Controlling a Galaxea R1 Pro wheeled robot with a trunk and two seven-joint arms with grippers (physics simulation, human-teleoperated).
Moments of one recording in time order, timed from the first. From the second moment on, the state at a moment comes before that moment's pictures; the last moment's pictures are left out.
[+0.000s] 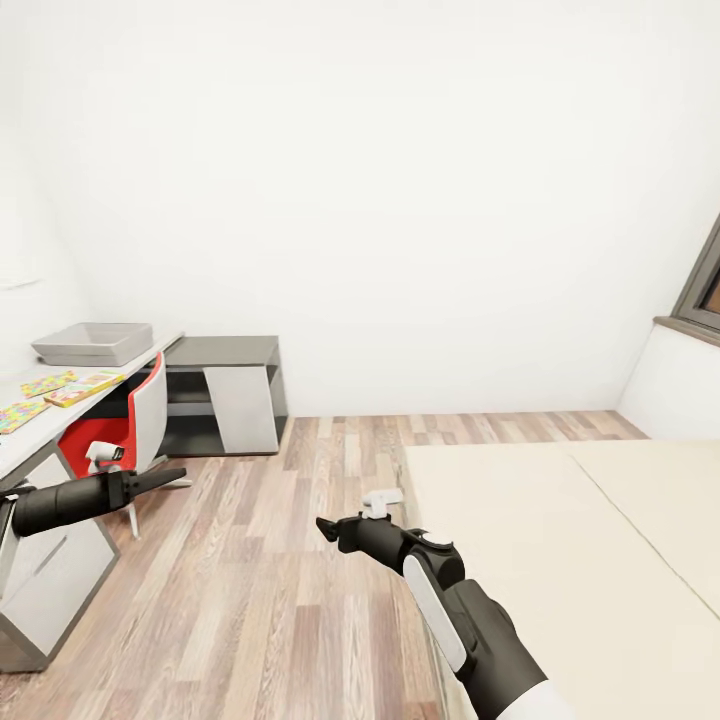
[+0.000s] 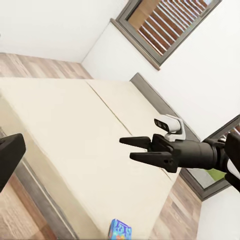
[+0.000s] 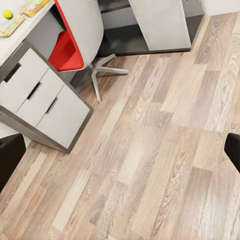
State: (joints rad) left arm -0.58 0.38 0.42 -1.18 -0.01 0.87 -1.57; right arm -0.47 0.16 0.35 -1.16 -0.36 0.53 0.15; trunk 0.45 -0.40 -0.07
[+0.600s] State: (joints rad) left arm -0.58 0.39 0.42 -1.18 -0.01 0.87 -1.57; right arm -0.47 0.16 0.35 -1.16 -0.36 0.53 0.15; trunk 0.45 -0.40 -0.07
